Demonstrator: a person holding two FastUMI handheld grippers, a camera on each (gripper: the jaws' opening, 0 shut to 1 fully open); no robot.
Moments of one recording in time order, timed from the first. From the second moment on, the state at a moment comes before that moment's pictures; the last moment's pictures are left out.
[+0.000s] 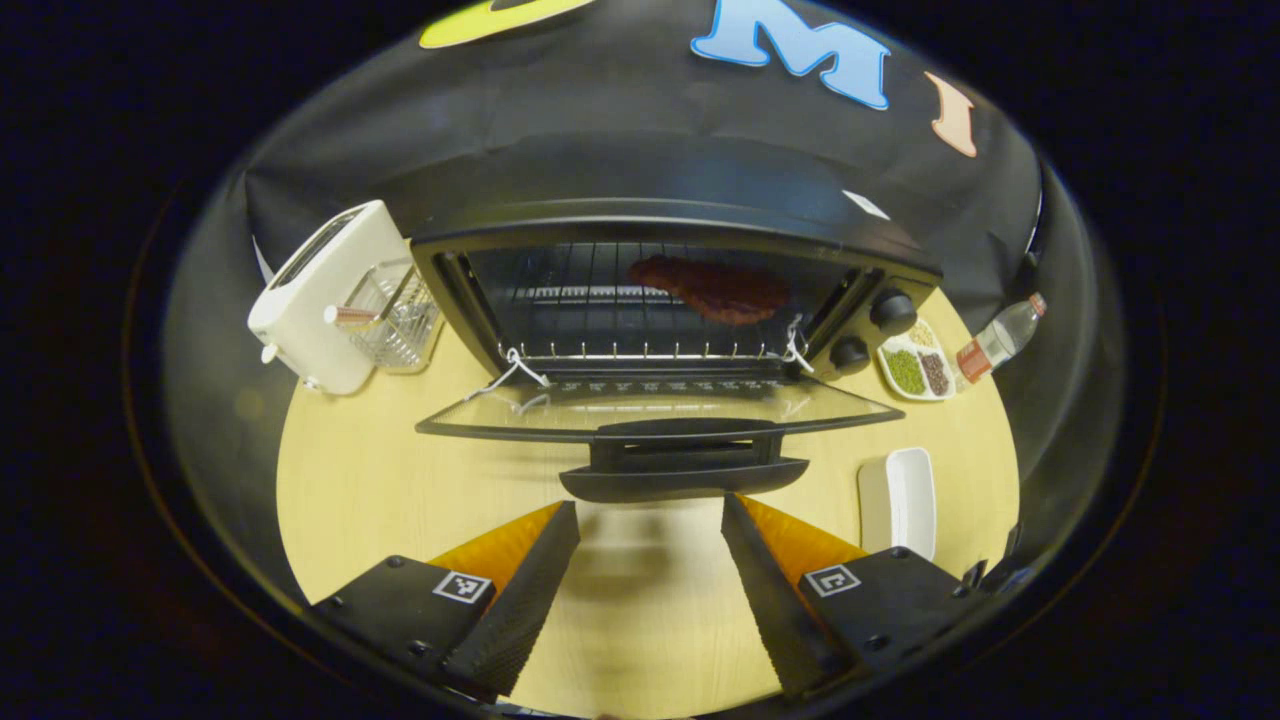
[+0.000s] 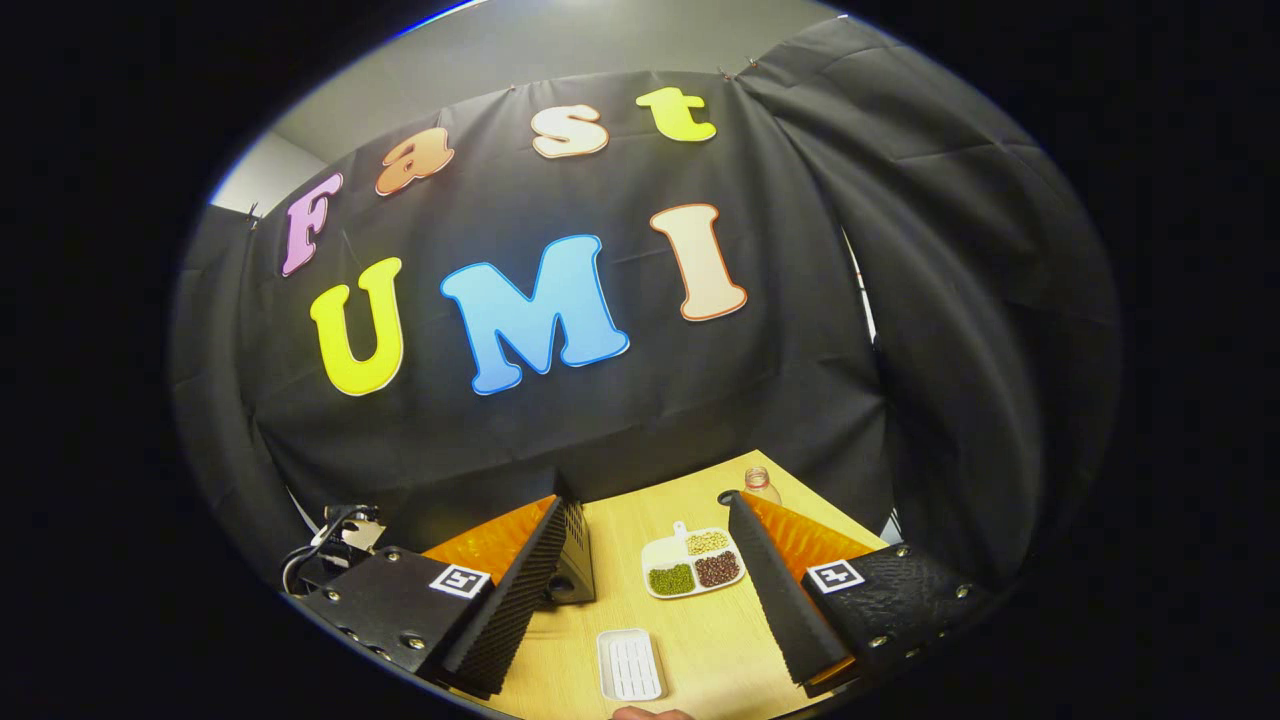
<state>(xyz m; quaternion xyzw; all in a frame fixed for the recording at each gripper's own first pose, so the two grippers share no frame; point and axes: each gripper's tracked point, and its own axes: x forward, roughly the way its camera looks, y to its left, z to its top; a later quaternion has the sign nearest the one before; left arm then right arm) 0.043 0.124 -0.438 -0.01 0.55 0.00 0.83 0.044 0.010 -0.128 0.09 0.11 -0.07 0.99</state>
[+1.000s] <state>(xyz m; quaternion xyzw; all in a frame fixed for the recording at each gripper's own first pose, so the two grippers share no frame) 0.083 0.093 -0.257 -0.04 0.30 0.00 0.95 0.049 0.012 -0.089 0.03 0.07 -0.04 1.00</state>
